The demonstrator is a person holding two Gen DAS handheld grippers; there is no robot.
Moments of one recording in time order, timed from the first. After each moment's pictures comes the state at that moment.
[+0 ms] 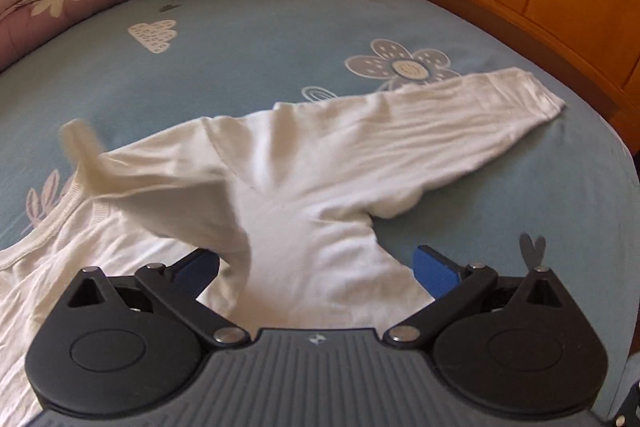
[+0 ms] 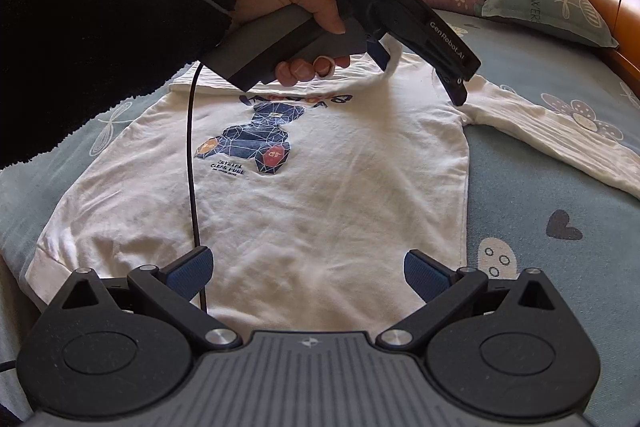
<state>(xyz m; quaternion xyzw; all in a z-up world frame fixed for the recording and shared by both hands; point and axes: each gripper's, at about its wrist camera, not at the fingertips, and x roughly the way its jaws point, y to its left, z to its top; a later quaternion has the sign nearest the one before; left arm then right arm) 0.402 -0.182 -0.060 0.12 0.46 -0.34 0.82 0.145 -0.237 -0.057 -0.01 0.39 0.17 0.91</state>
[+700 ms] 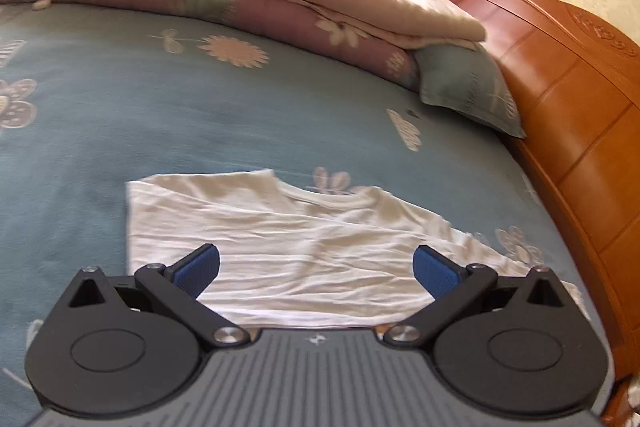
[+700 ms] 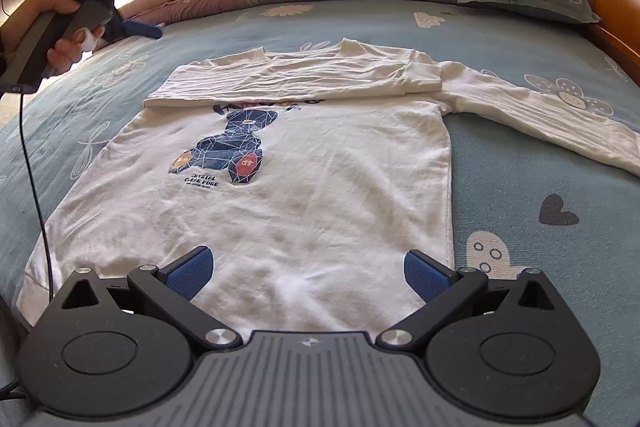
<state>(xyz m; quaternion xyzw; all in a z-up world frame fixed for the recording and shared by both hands) 0.336 0.088 0.007 -0.12 0.37 -0.06 0.92 0.157 -0.248 -0.064 0.02 0.38 0.14 0.91</state>
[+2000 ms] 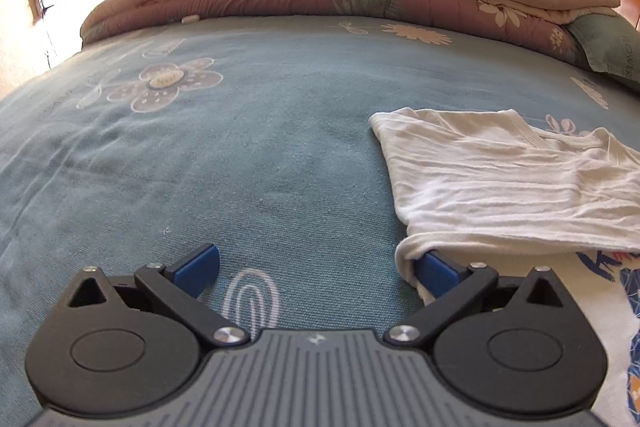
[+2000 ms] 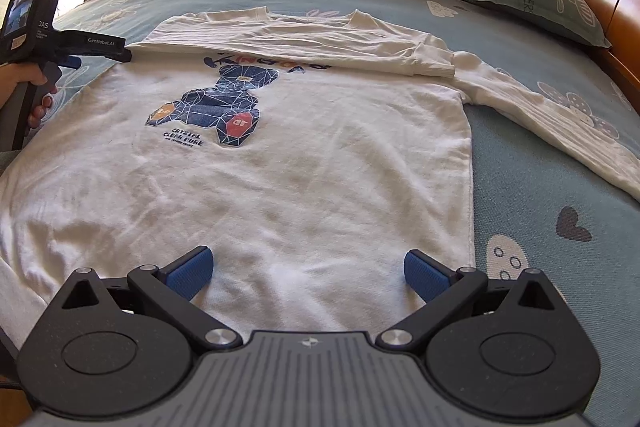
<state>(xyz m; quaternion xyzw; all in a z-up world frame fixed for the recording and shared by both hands) 0.304 0.157 -0.096 -0.04 0.37 0.13 0.92 0.171 -0.218 -0.091 -0.06 0.41 0.13 0.90</state>
